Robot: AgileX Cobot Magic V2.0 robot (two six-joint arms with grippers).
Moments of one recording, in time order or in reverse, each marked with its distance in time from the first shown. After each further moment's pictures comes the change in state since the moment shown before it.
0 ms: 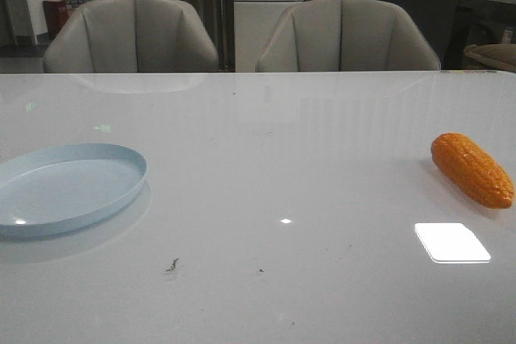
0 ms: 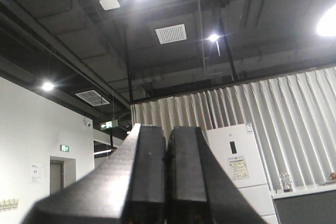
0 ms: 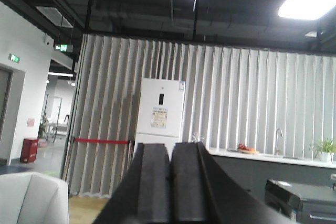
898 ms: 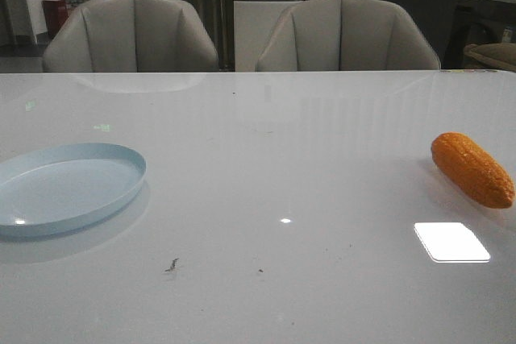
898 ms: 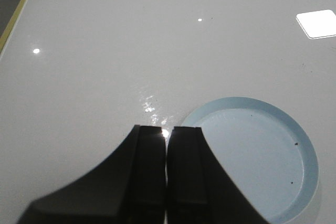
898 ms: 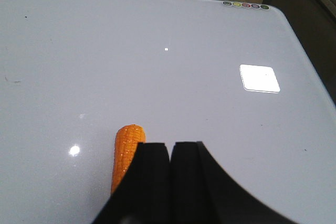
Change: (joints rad) left arm 0.000 0.615 -0.057 -0.063 0.652 0.000; right arm 0.000 0.622 -0.082 0.008 0.372 0.001
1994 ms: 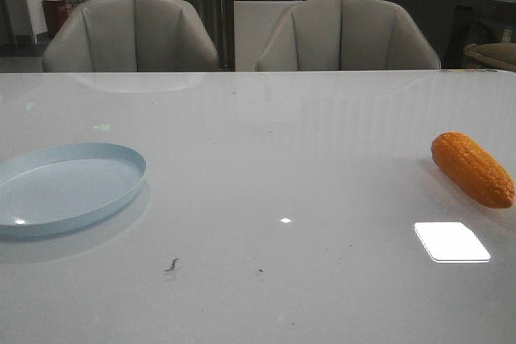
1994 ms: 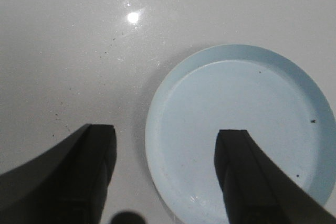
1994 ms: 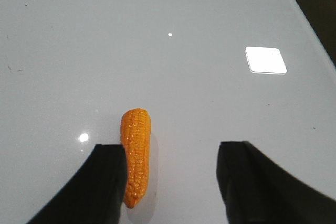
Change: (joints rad) left arm 0.000 0.653 -0.423 -0.046 0.266 -0.069; right arm 0.000 0.000 0.000 0.042 0.069 0.002
